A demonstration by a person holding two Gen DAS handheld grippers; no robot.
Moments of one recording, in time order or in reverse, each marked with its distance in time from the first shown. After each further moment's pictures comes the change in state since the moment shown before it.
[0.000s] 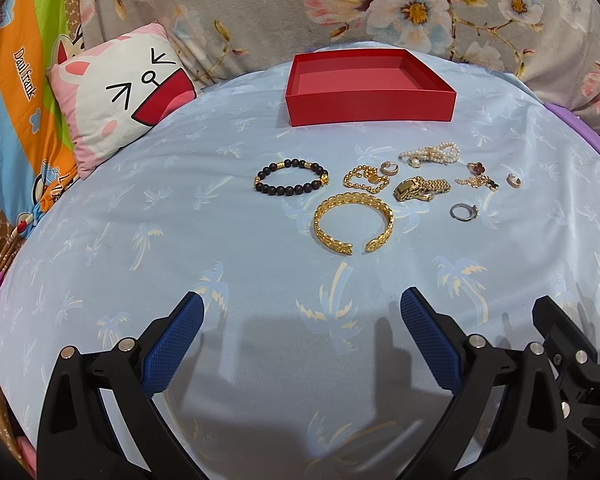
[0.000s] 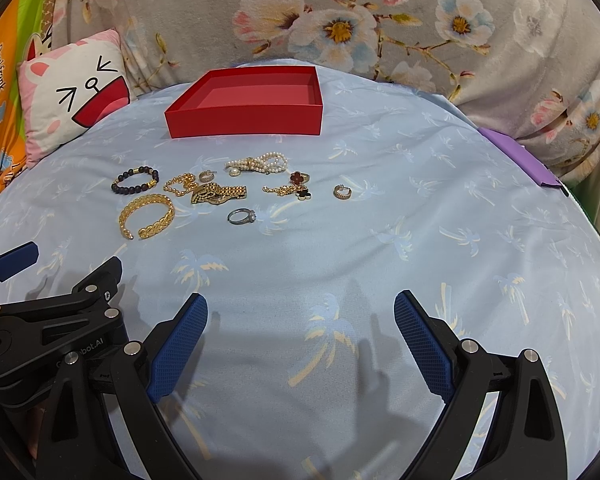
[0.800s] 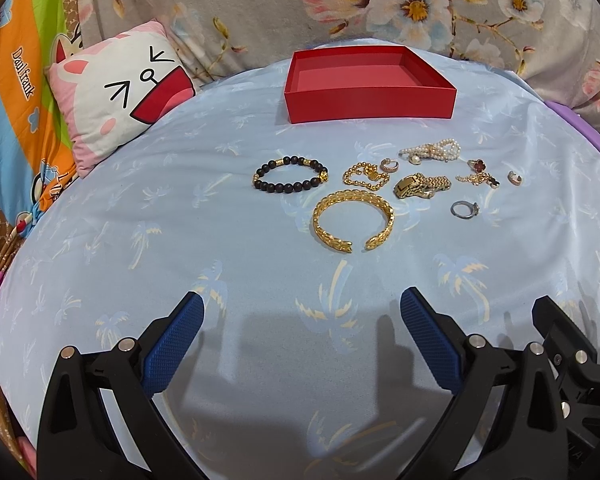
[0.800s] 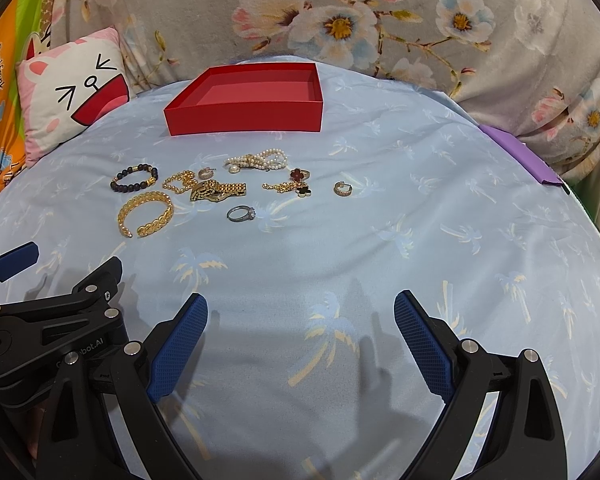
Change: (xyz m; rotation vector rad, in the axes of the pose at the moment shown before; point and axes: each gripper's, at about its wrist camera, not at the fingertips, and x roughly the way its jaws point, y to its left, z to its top) left arm 0.000 0.000 0.000 0.001 0.004 -0.001; right arm 0.002 0.001 0.000 0.001 0.006 0.000
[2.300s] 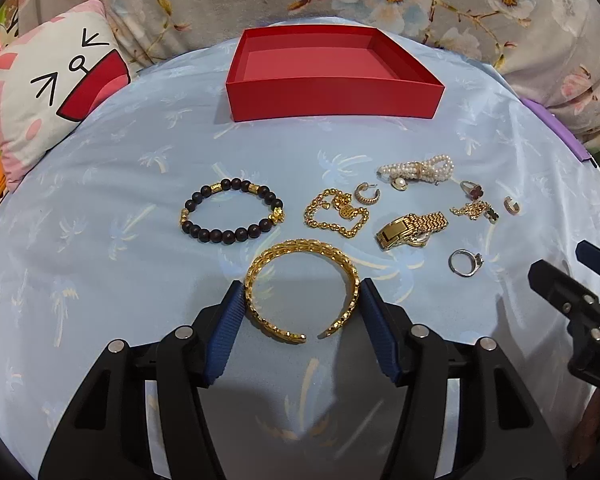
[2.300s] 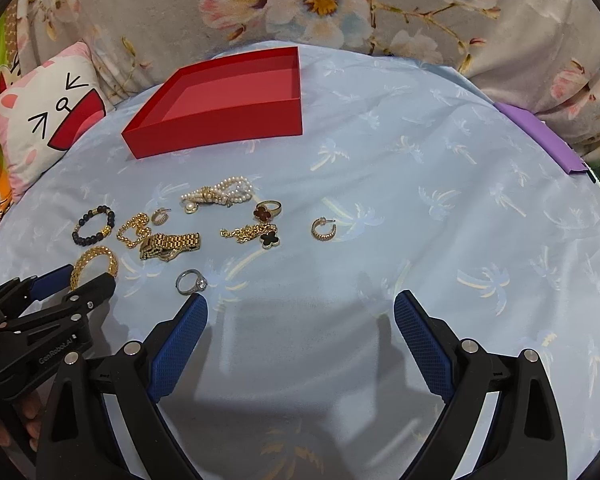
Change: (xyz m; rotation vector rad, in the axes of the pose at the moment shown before) left arm 0.061 -0.004 0.053 0.029 0.109 -0.208; right arm 0.060 -0.035 0.055 0.080 0.094 0.065
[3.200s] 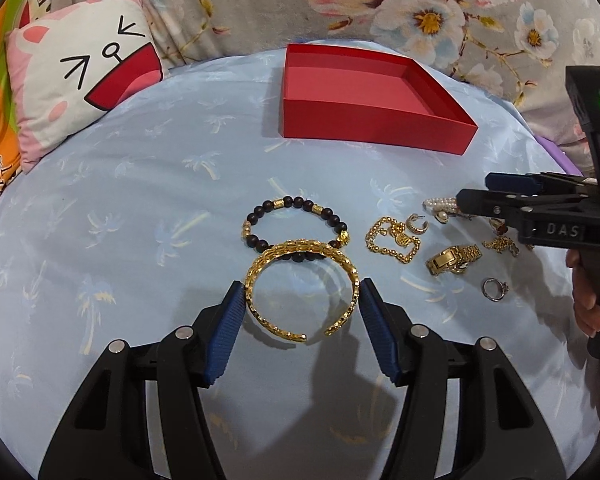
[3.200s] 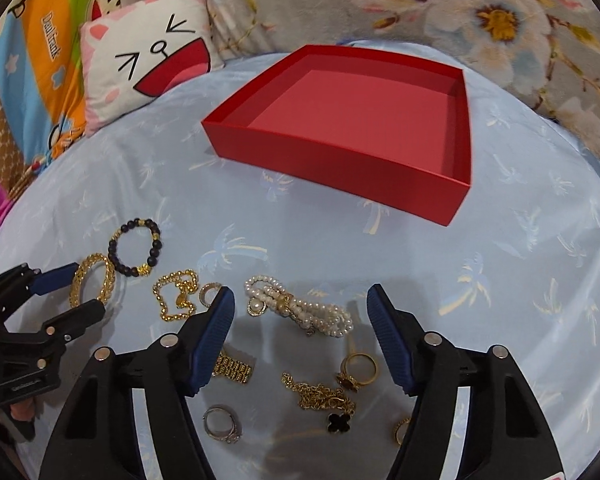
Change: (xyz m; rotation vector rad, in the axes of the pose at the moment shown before) left arm -0.006 0.045 0.003 -0.093 -0.056 0.000; right arm 0.082 0.048 0.093 -0.389 0.084 0.334
